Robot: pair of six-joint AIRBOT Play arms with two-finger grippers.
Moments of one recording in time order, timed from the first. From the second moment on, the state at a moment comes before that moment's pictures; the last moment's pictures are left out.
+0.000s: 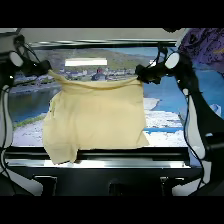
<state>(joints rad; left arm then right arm) 0.04 -1.85 1.96 1.52 -1.05 -1.75 0.15 -1.76 1.82 -1.18 1.08 1.78</state>
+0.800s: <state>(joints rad) 0.28 -1.74 1.90 1.25 -1.26 -1.50 -0.03 -1.76 1.81 -1.19 1.27 1.67</state>
